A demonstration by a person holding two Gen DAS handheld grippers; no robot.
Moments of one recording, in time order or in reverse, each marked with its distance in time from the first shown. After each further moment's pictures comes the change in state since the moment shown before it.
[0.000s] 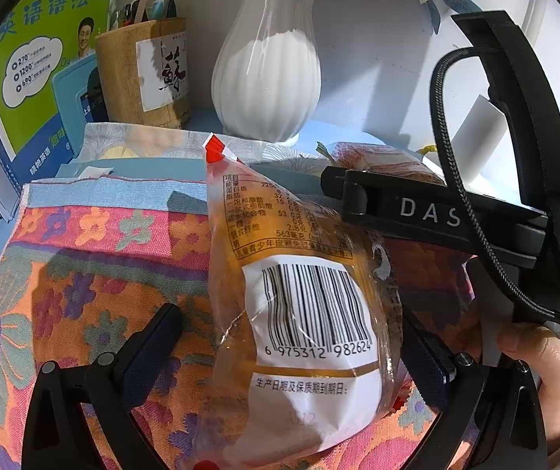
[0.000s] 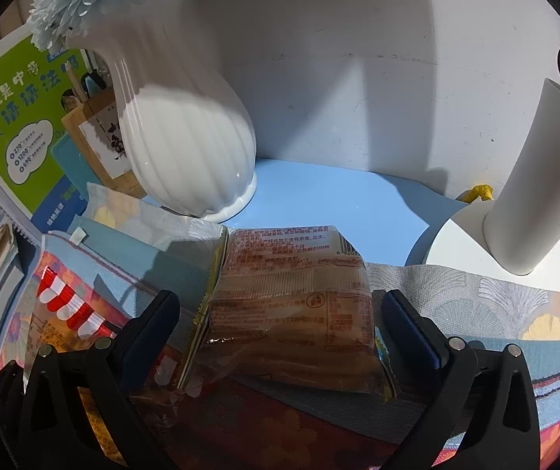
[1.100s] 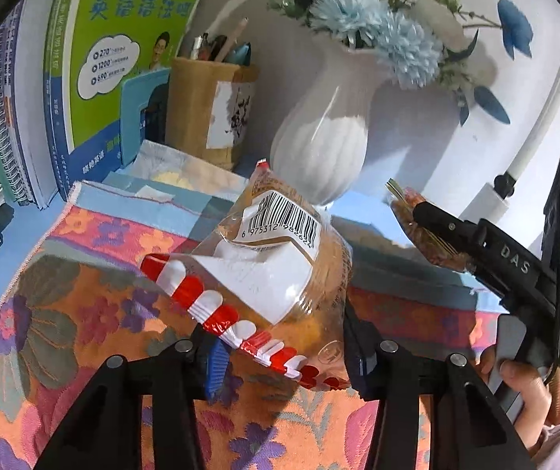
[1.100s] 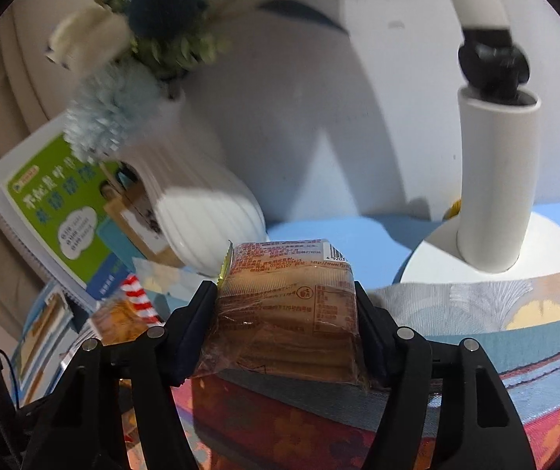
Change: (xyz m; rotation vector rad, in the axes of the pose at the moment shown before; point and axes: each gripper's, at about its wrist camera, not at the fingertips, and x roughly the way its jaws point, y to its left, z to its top) left arm -0.035 0.046 -0.001 -0.164 -0.175 -0.053; right arm -0.046 -0.031 -0.008 0.151 -0.248 0.194
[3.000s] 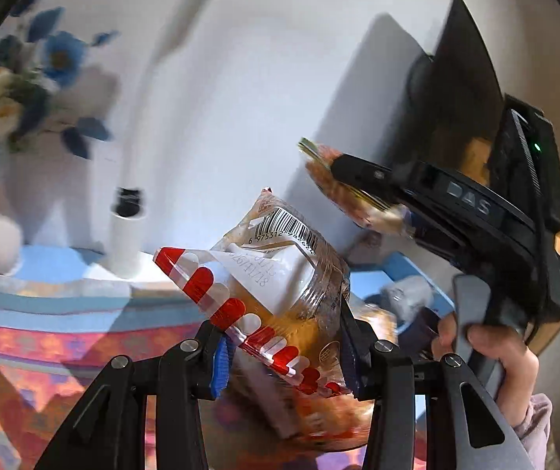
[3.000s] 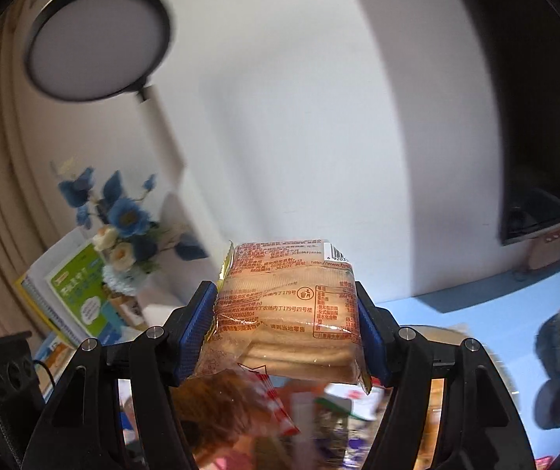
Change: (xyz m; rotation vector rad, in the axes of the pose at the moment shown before) left arm -0.090 -0.280 -0.022 0.293 -0.020 -0.575; right arm -0.303 -0.094 0.067 0.018 -0.241 -0.272
